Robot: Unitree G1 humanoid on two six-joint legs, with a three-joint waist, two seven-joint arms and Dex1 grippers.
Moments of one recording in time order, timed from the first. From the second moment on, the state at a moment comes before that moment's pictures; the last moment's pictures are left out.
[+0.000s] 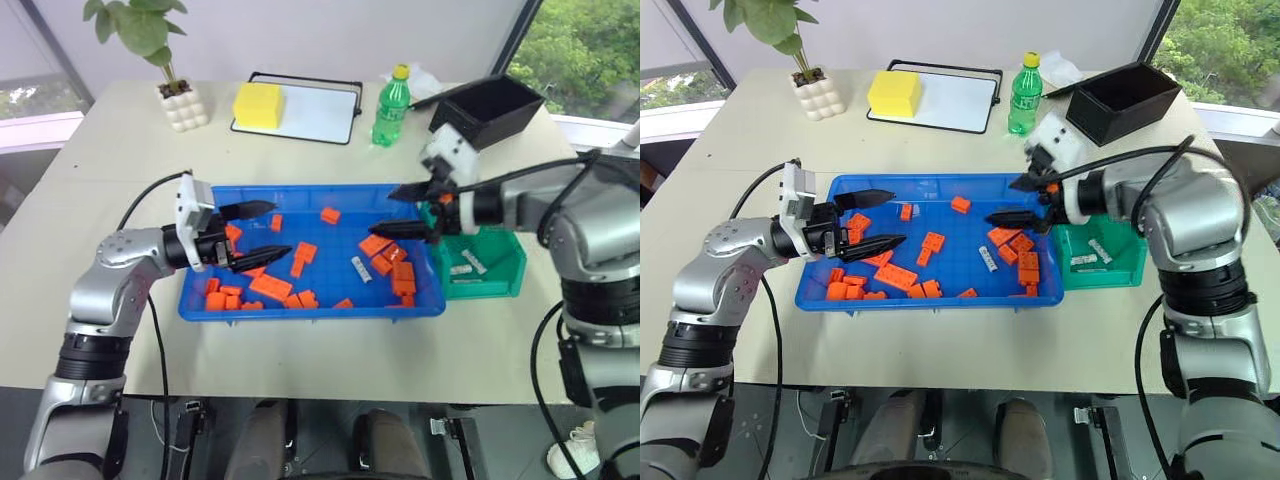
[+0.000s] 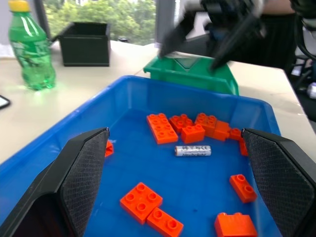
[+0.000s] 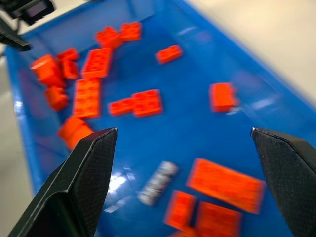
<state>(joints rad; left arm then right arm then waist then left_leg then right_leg) -0.44 0.61 0.06 -0.06 -0.58 0.35 -1.12 -0.81 -0.70 0.07 -0.24 0.40 1.22 1.00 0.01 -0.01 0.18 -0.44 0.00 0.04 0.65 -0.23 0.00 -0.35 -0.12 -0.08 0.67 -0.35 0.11</state>
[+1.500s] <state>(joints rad) -0.35 0.58 0.07 -0.17 -0.60 0.38 -0.98 -0.70 -0.59 0.36 -0.15 0.38 1.08 0.89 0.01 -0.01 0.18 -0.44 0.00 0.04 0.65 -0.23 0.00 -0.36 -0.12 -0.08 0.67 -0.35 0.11</state>
